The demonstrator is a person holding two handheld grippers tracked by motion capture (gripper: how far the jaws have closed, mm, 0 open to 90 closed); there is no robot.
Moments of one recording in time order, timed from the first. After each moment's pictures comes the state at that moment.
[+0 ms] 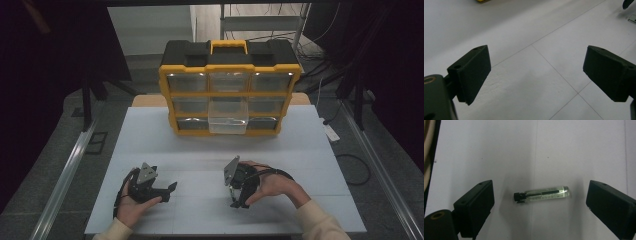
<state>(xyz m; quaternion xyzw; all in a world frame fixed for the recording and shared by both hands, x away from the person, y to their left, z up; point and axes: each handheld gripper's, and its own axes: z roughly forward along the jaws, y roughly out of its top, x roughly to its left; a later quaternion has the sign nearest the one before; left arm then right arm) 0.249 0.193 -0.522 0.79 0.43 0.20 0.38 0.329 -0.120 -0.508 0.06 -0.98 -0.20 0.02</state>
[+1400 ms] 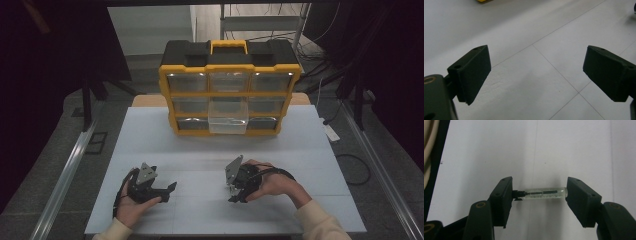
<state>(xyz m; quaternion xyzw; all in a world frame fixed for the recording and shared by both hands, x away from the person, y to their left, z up) 0.248 0.194 -0.522 0.79 0.43 0.20 0.38 0.326 -0.125 -0.497 0.07 -0.97 -0.22 0.01</state>
